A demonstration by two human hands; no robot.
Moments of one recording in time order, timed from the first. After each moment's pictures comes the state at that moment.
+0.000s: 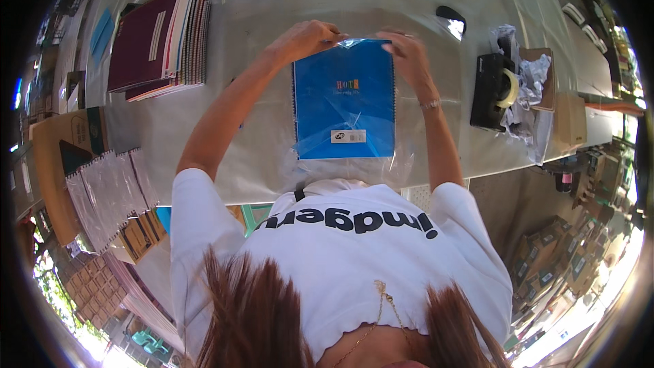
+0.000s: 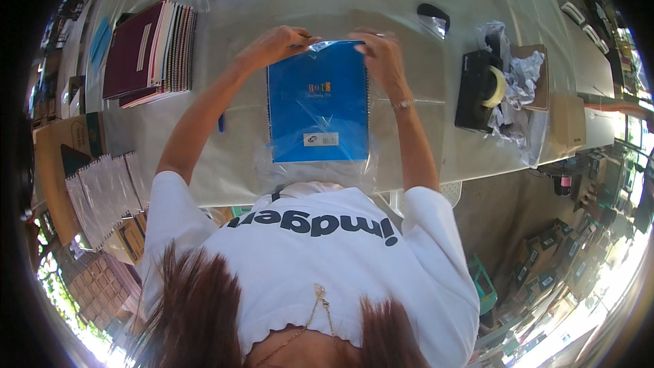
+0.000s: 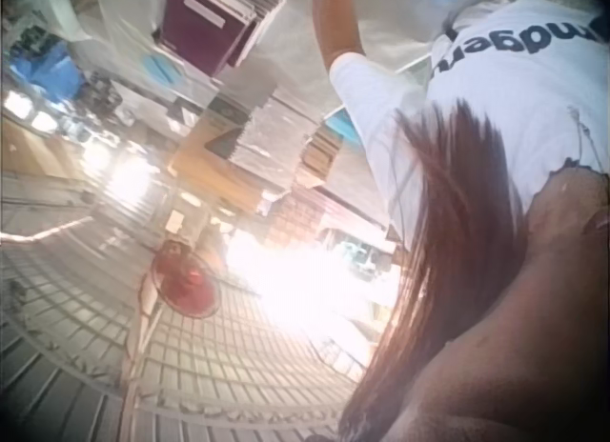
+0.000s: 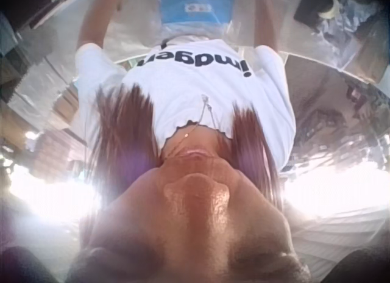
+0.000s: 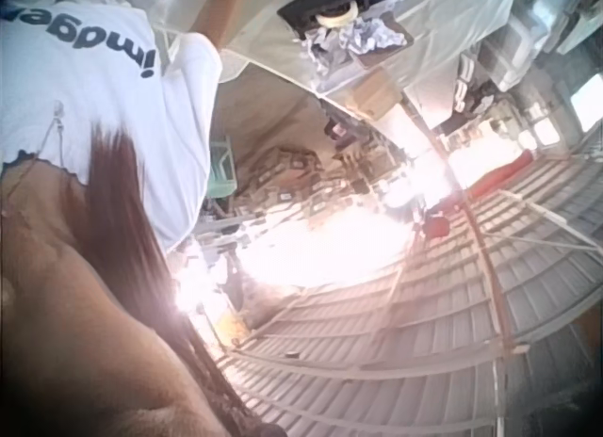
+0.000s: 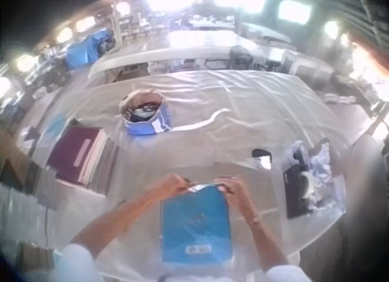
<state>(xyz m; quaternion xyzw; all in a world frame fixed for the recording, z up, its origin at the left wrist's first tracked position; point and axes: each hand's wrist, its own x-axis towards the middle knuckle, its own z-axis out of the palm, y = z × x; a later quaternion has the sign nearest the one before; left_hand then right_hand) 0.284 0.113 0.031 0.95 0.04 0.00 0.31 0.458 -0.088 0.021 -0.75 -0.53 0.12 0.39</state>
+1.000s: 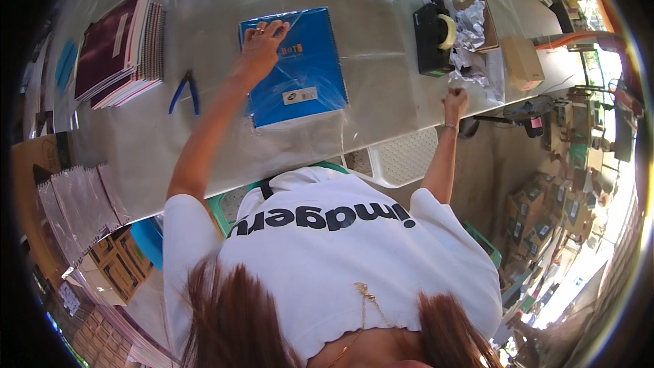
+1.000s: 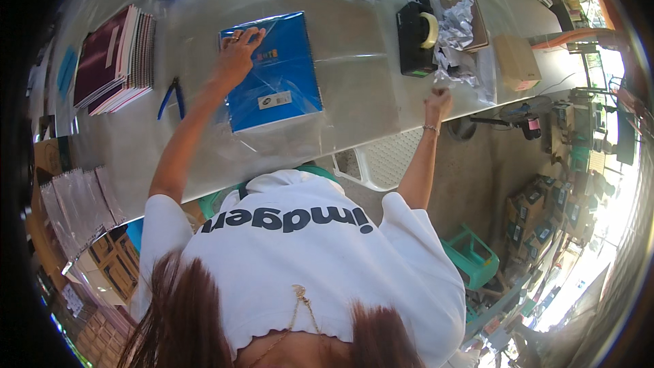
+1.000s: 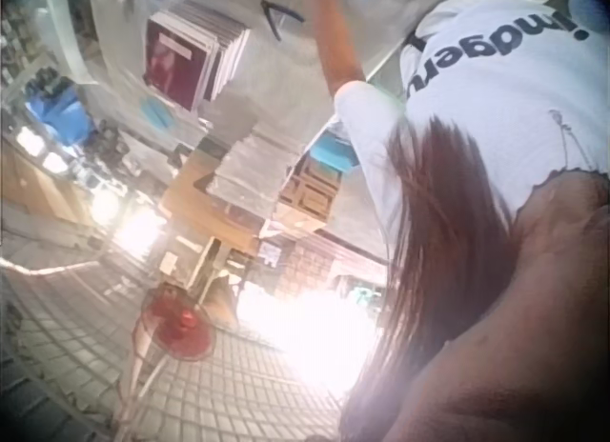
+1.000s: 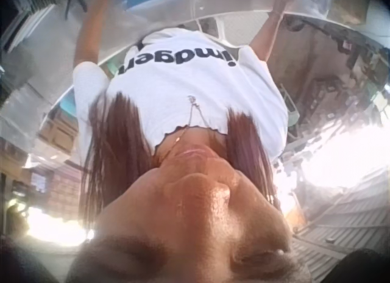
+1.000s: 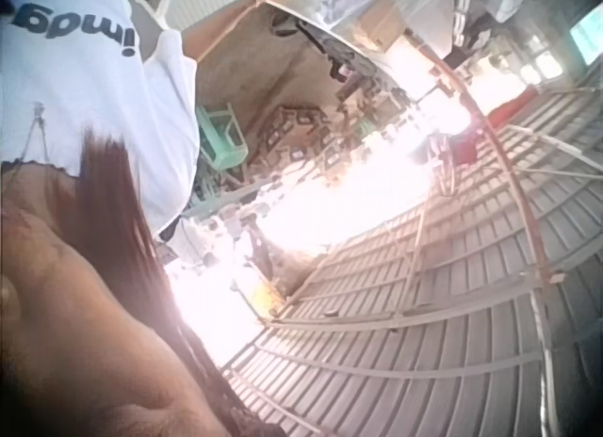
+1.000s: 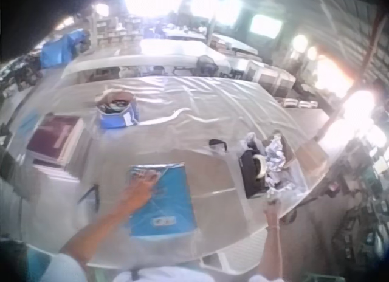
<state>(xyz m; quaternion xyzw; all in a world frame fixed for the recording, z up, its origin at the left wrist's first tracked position) 0.232 0.007 0.031 0.98 0.18 0.06 0.05 0.523 -0.402 -0.023 -0.90 -0.04 0.06 0.43</state>
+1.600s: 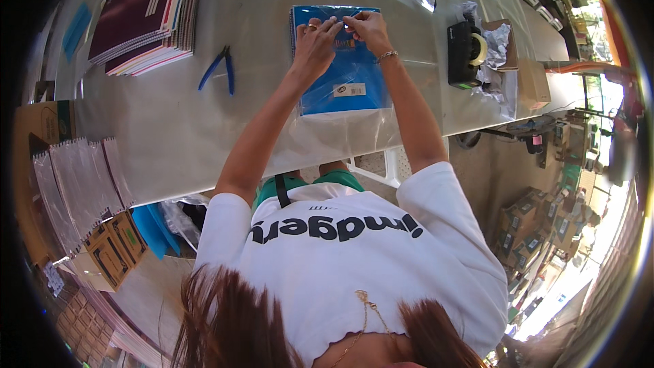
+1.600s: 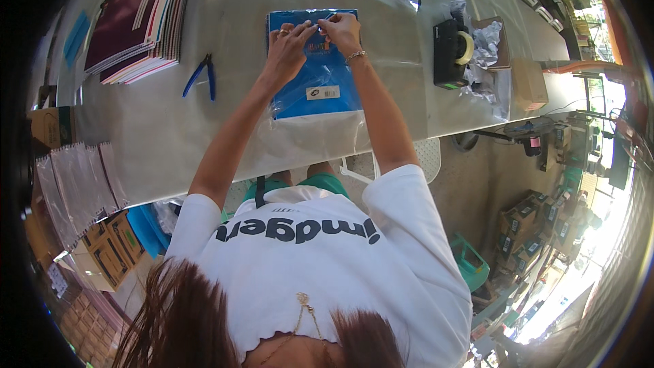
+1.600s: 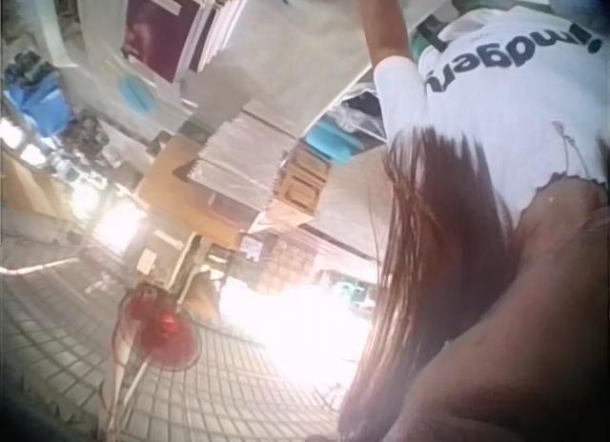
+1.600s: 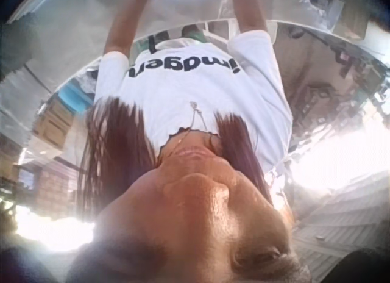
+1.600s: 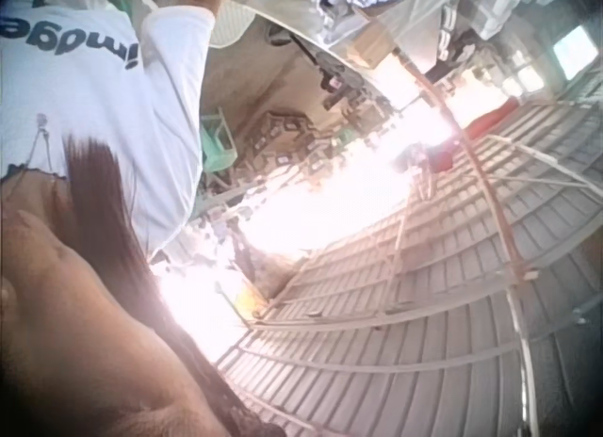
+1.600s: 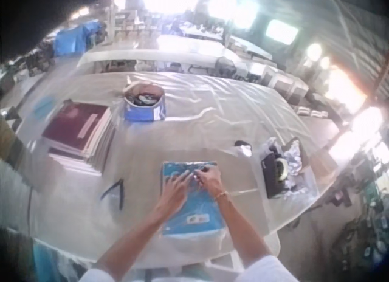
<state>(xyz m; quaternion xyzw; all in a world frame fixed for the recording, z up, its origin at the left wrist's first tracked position) 0.224 -0.004 0.010 0.94 0.23 0.19 0.15 0.377 -0.064 0.022 -0.78 -0.27 0.29 0.48</state>
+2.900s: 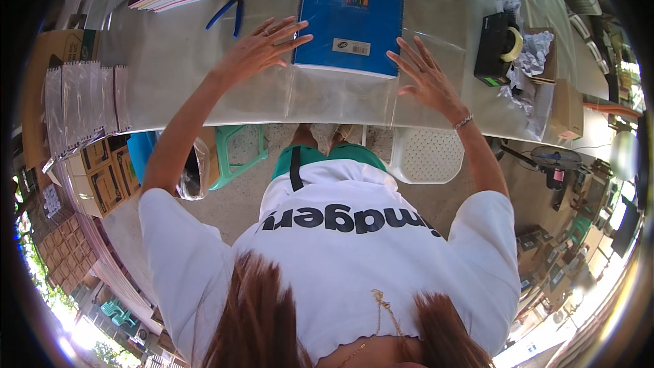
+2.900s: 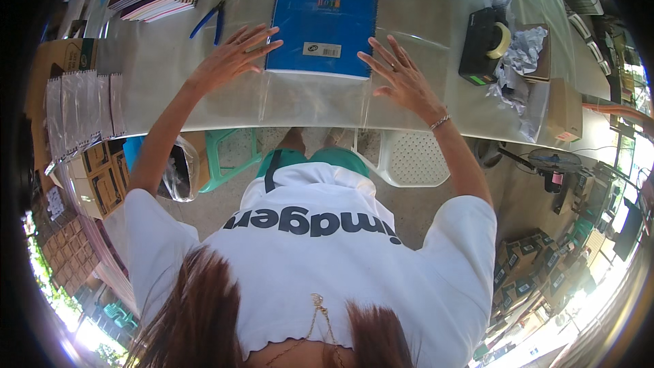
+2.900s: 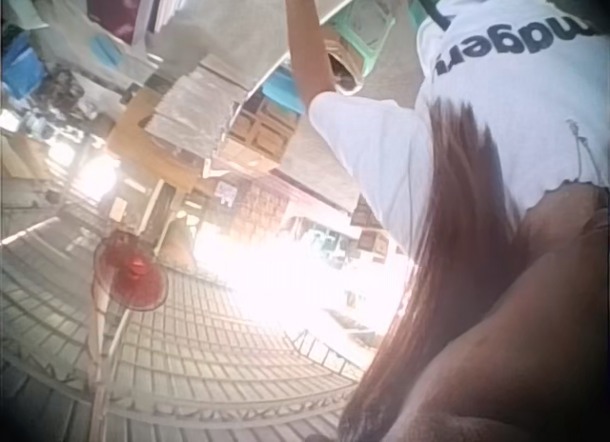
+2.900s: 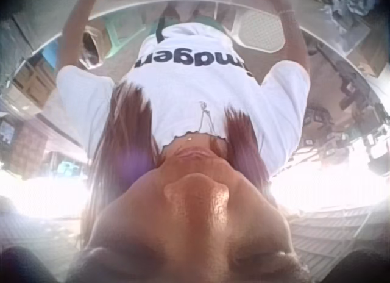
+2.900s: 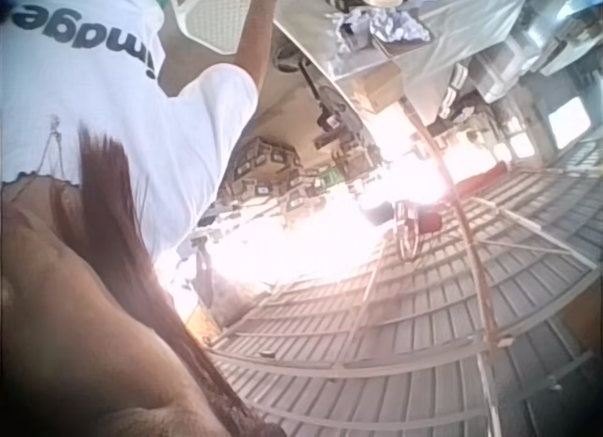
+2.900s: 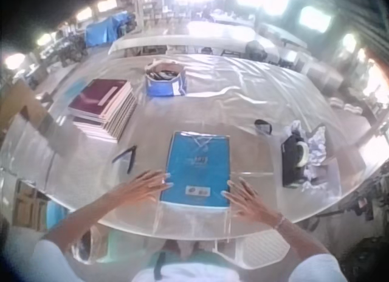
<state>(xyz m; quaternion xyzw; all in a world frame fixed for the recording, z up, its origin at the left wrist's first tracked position) 0.077 -0.024 0.041 1.00 0.06 -0.05 -0.01 0.393 -0.265 0.033 -0.65 -0.74 0.13 0.10</state>
